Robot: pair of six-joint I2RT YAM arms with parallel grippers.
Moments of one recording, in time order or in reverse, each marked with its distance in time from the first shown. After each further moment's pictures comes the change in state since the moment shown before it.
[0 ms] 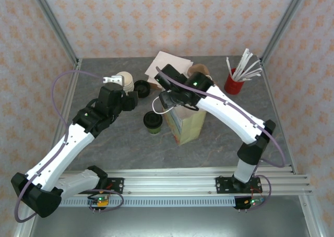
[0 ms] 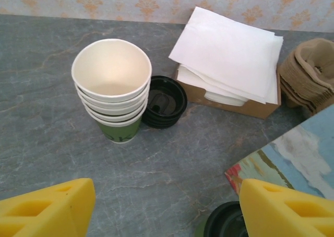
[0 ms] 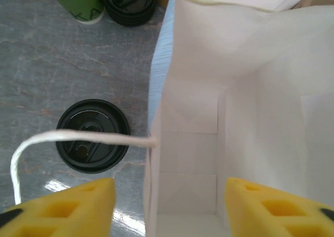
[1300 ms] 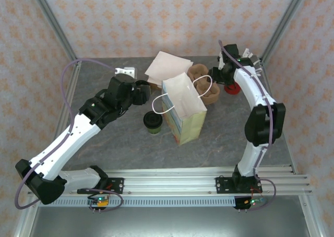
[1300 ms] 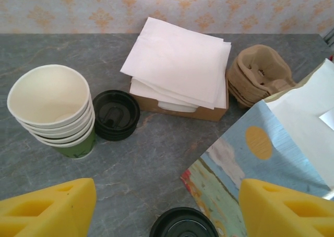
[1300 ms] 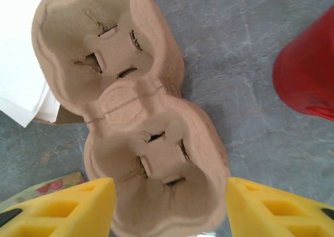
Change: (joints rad) left arm -0.115 0.137 0.213 -0.068 -0.003 -0.027; right arm -0.774 0.158 -0.249 0.376 -0.398 -0.156
